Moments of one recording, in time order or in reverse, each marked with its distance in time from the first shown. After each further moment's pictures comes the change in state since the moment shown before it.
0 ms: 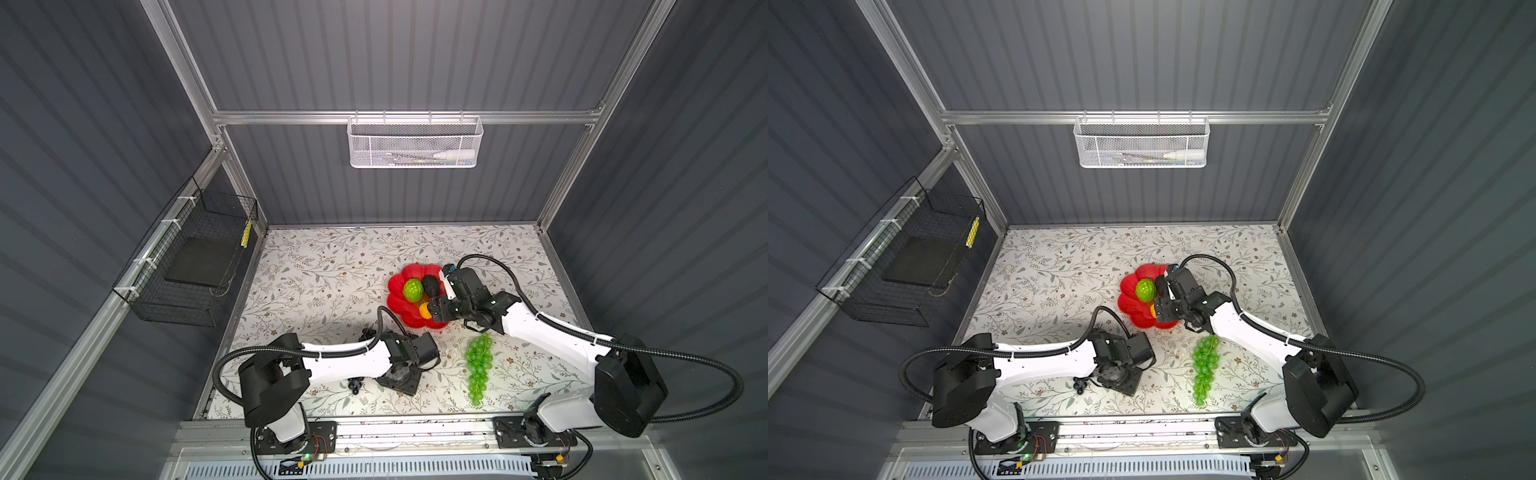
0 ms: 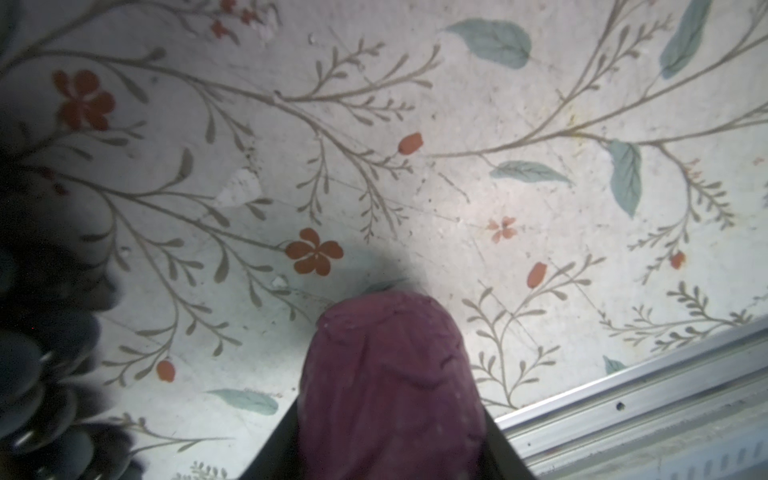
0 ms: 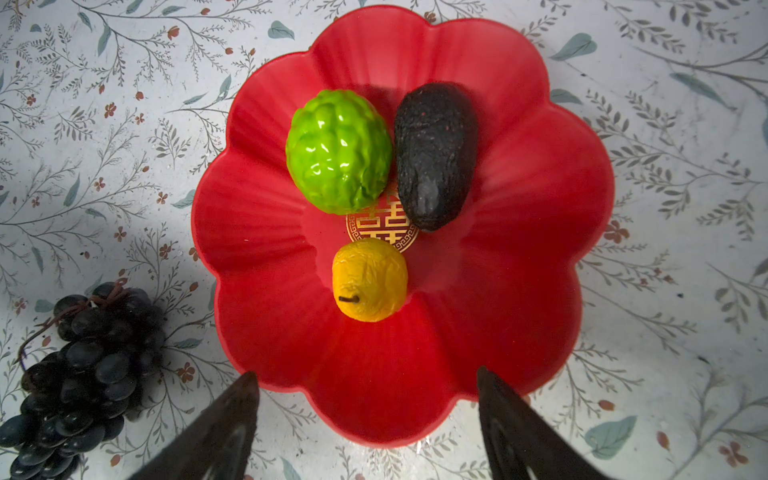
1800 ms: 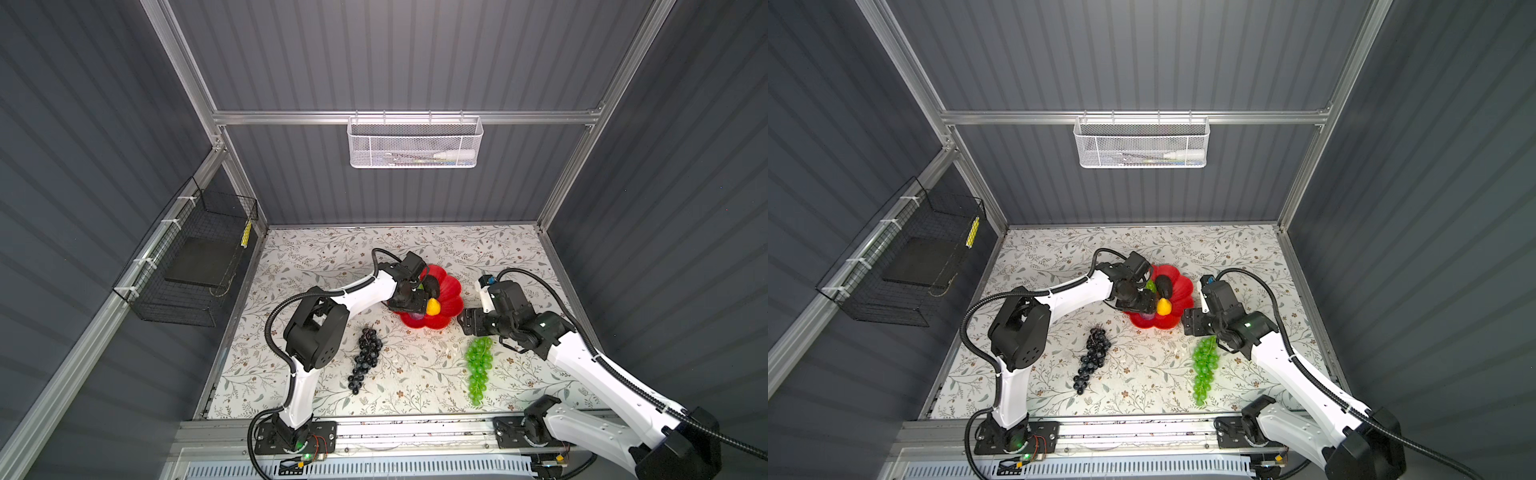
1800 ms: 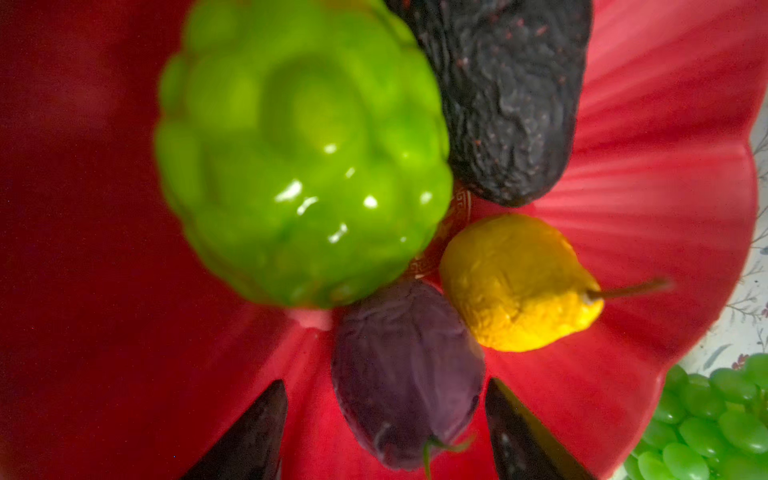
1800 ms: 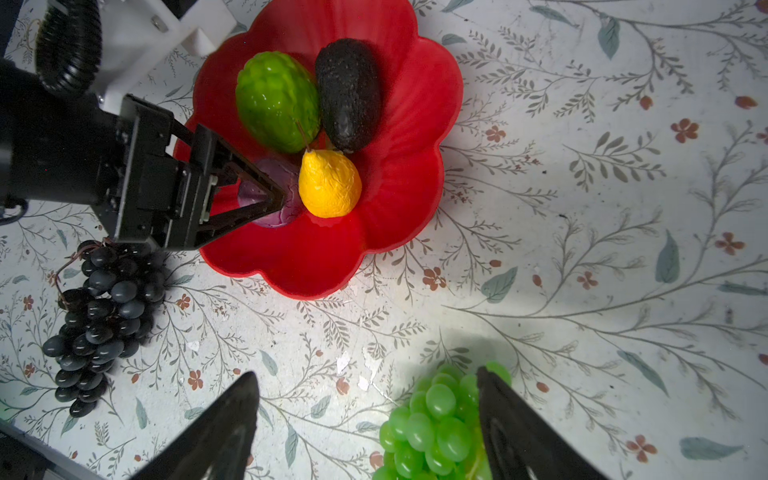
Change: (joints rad) left arm 0.457 0.435 0.566 0.082 0.120 0.332; right arm -0.128 -0.391 -0.145 -0.241 -0.050 0.021
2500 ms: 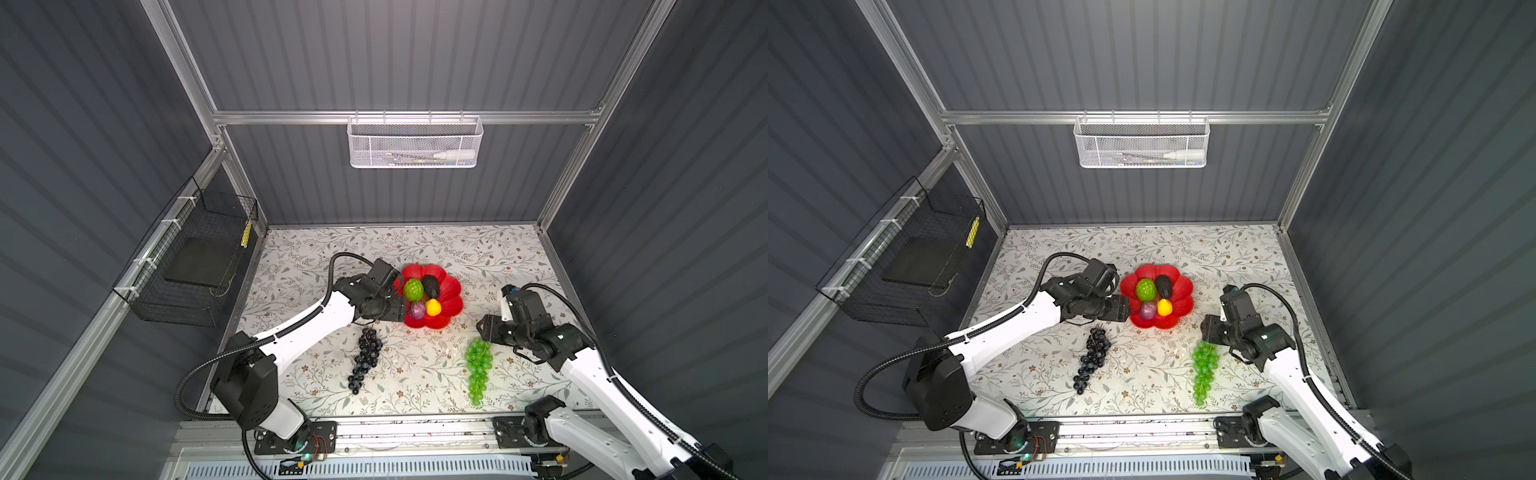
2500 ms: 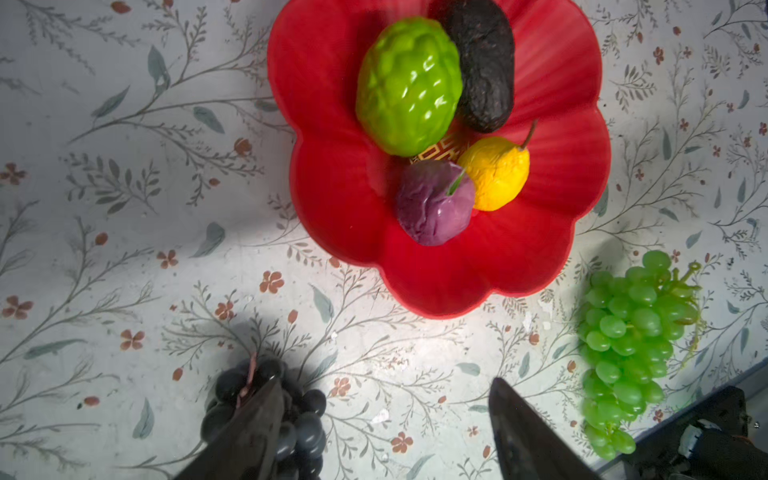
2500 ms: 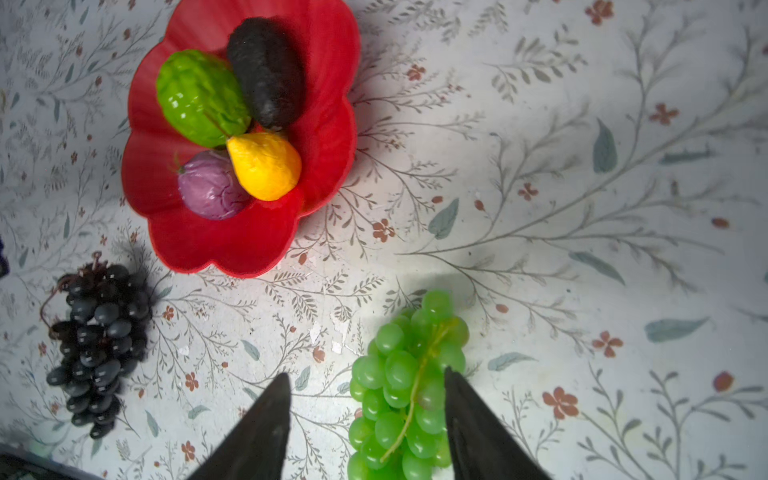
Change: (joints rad) left arm 0.000 -0.535 -0.385 0.004 -0.108 -0.071; right arm -0.163 -0.154 -0.100 -0.111 -0.054 0.137
